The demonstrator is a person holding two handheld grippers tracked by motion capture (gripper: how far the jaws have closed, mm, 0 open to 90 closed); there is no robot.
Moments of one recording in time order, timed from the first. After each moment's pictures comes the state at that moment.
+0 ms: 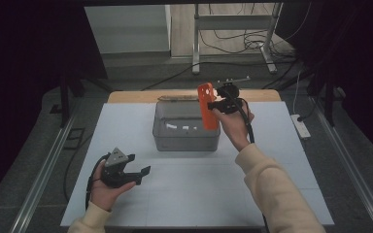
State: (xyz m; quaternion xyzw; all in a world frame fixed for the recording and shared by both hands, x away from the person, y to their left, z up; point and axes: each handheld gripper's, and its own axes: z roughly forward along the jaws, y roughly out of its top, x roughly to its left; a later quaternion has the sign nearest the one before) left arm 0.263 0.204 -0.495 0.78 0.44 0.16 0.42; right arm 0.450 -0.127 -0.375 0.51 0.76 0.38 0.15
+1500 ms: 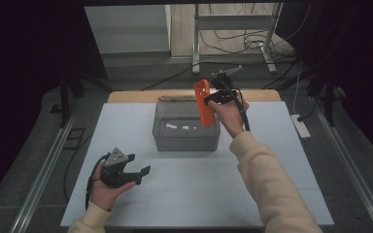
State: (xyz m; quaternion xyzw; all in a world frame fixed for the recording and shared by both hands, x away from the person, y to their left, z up) left arm 0.263 0.205 -0.495 0.78 0.44 0.16 0.42; right arm 0.479 -0.110 -0.365 0.53 0.77 0.34 0.11
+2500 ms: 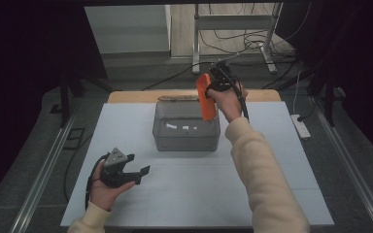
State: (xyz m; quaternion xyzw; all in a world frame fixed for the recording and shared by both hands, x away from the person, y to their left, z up) left arm 0.264 0.206 -0.495 0.78 0.44 0.16 0.42; right arm 0.508 -0.106 -0.347 0.56 0.77 0.29 0.10
